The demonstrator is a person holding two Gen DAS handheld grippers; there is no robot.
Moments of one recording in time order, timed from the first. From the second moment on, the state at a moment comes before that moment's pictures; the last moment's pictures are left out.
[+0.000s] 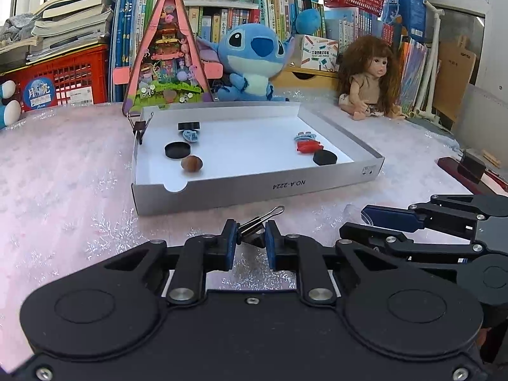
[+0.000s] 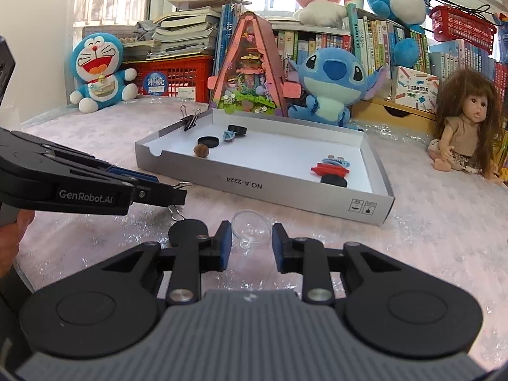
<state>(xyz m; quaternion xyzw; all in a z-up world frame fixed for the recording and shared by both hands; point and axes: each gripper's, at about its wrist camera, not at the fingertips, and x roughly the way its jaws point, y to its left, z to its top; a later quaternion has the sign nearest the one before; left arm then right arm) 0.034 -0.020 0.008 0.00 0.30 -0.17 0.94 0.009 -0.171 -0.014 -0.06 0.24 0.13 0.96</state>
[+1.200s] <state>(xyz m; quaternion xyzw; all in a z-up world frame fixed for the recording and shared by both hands) 0.071 -0.012 0.051 -0.02 0.25 -0.15 0.96 0.050 -0.189 0.014 -0.04 0.22 0.08 0.97</state>
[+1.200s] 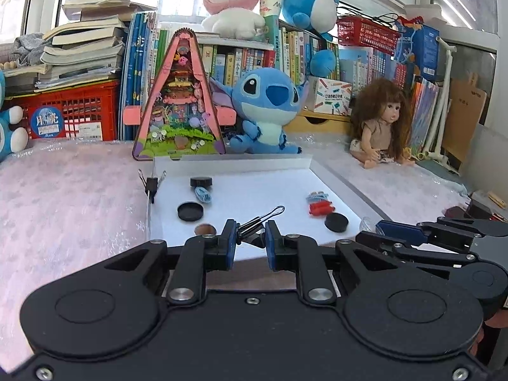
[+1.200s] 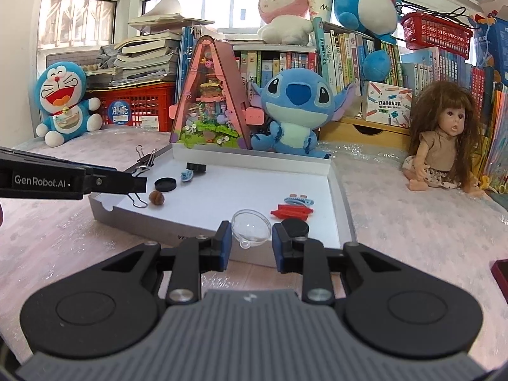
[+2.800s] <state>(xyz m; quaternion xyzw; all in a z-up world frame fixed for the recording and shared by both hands) 0.167 -0.011 0.010 -0.06 0.31 -0.10 0.94 0.143 -0.190 -0.008 -0.02 0.30 0.05 0.95</state>
